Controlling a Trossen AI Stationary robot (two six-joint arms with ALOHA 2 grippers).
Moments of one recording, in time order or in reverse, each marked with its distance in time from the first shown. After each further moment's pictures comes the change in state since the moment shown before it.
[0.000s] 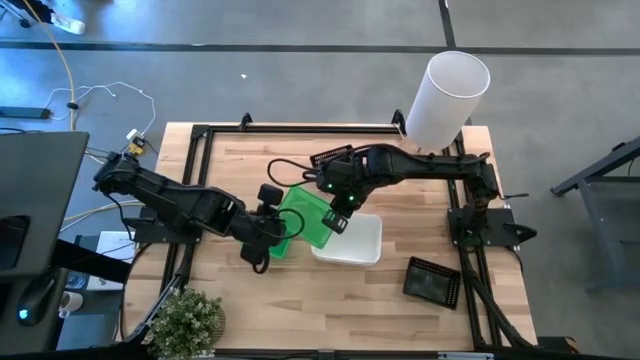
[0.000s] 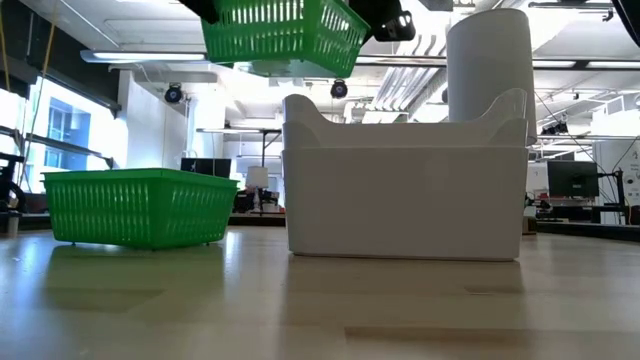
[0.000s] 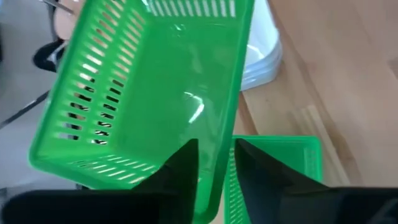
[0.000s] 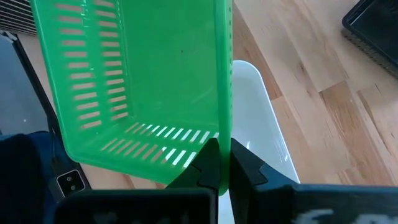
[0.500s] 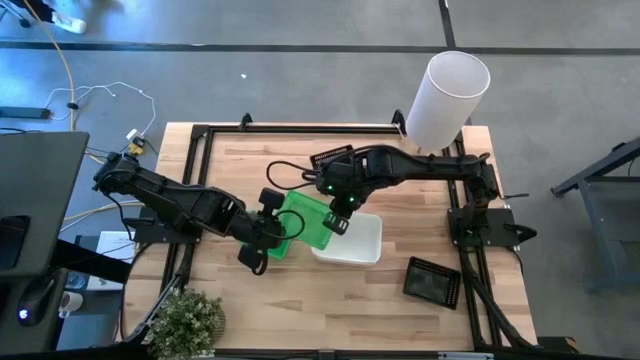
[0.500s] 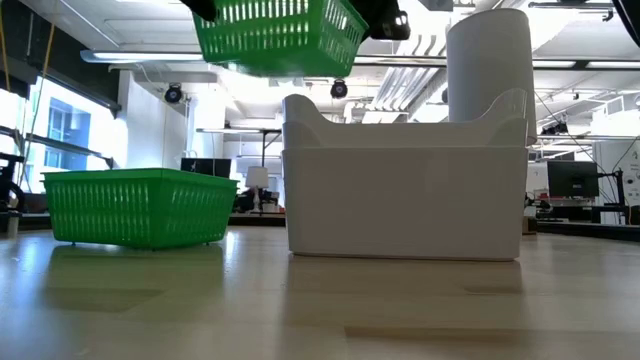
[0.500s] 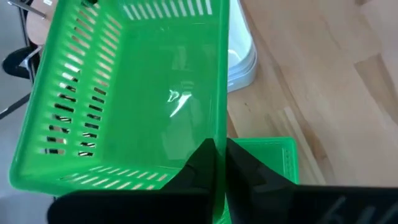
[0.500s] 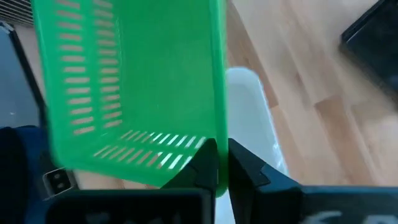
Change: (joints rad) left arm 0.000 0.000 0.000 0.000 0.088 -0.001; right arm 0.006 0.000 0.000 0.006 0.019 -0.059
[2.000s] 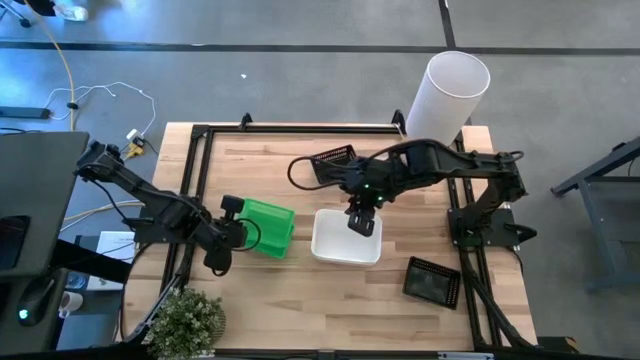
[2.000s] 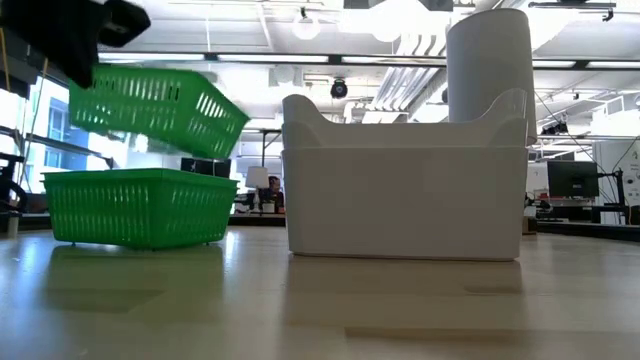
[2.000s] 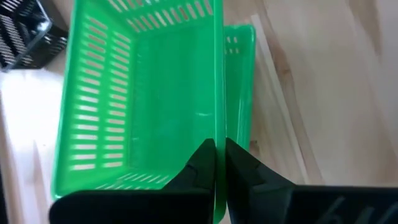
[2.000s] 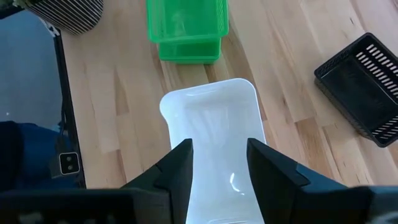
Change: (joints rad) left arm -0.161 -0.320 -0.432 -0.037 -0.009 -0.332; right arm 0.079 -0.181 0.000 -0.020 0.107 -0.080
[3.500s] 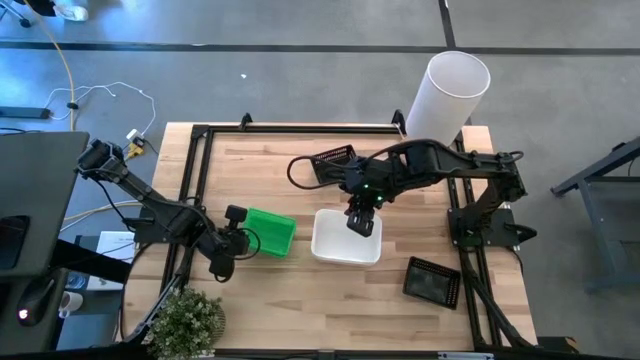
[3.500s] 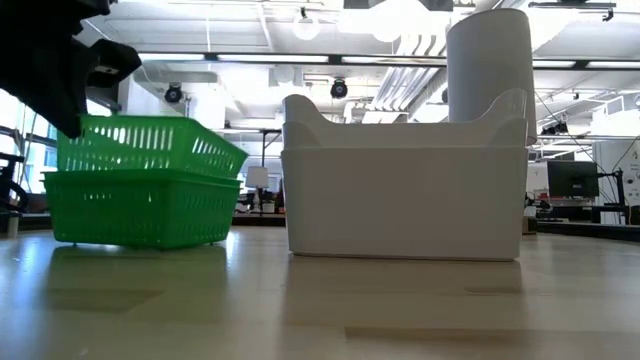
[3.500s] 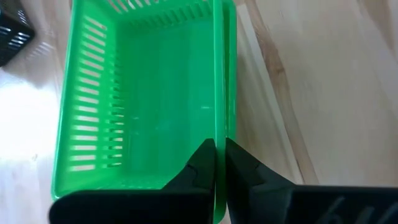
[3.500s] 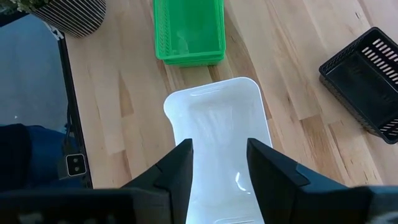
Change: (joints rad) left arm -0.048 -0.013 -0.229 0.264 -0.012 -0.036; right arm 0.000 0.001 0.000 0.004 -0.014 0.026
